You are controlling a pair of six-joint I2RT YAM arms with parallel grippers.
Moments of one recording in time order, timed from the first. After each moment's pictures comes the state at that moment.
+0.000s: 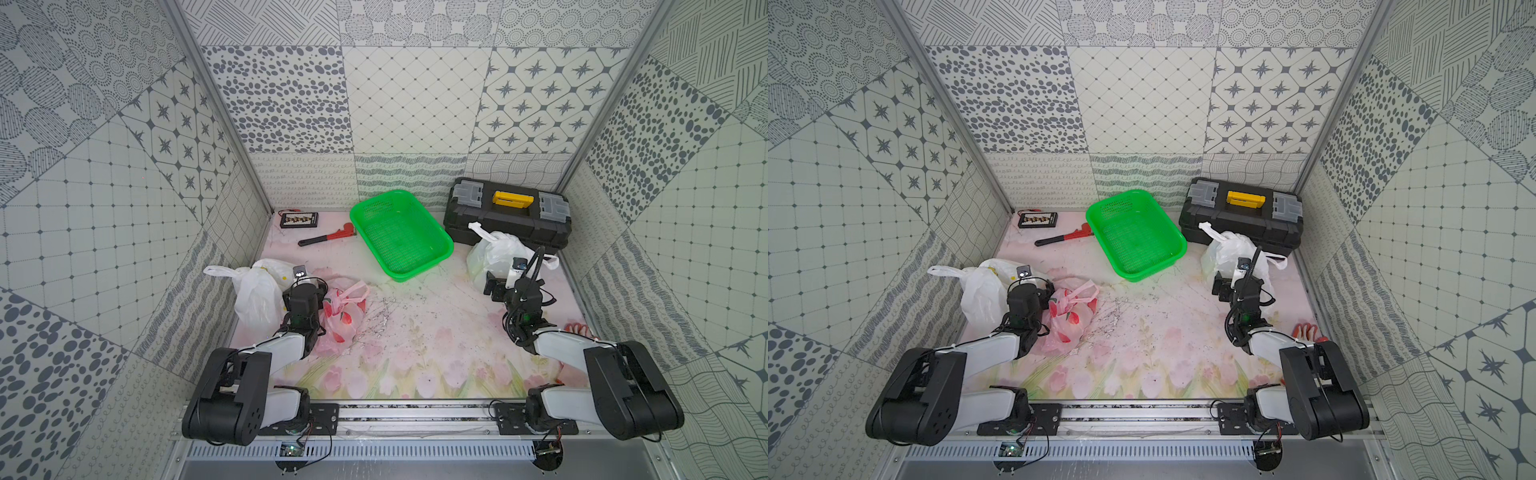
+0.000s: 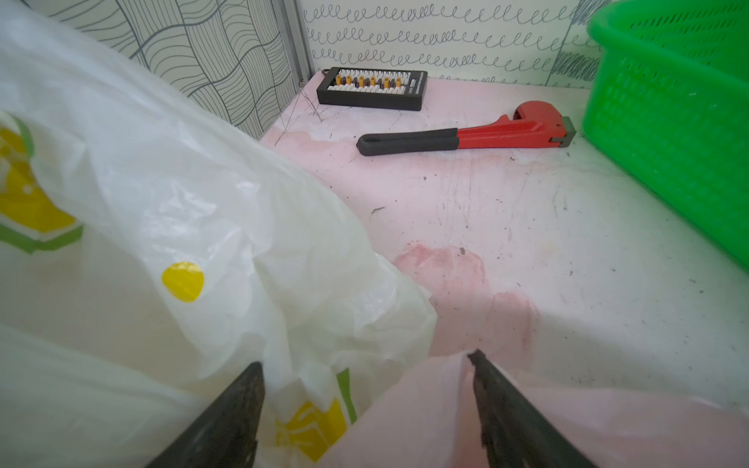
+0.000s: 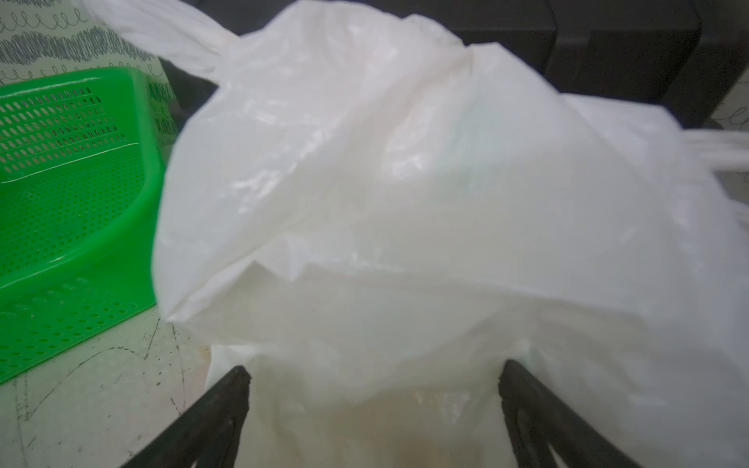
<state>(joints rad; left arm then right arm) -0.13 1.30 0.30 0.59 -0.38 -0.09 0.16 1.32 0.34 0.65 0.22 0.11</state>
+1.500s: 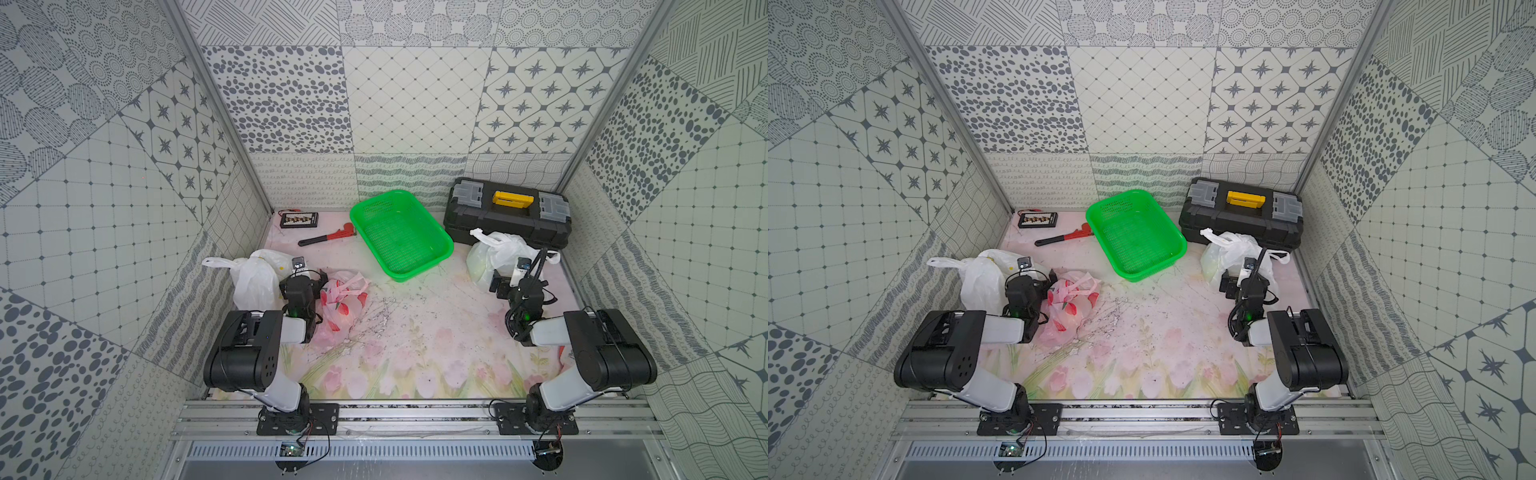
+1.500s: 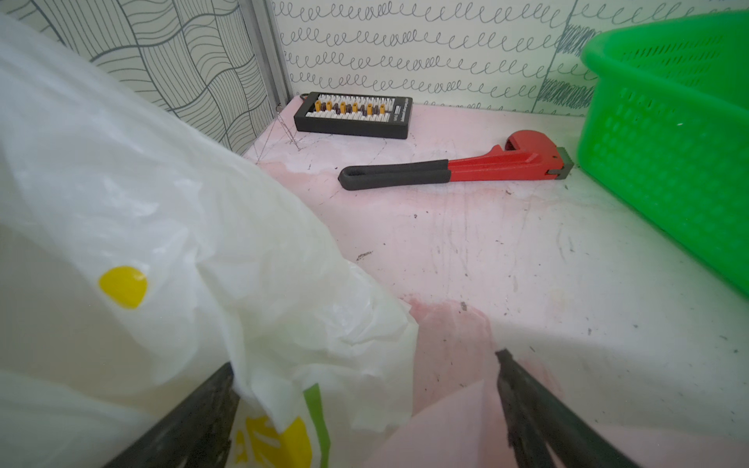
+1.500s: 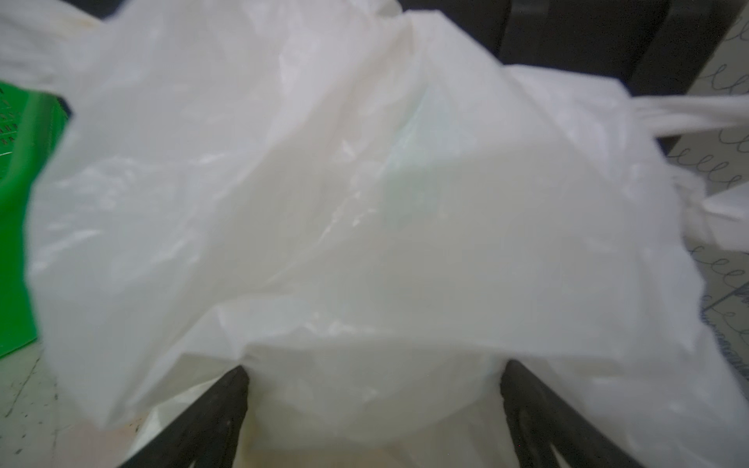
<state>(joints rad) -0.03 1.56 0.38 0.83 -0.24 -0.04 0.07 1.56 0.36 0.91 0.23 0.06</state>
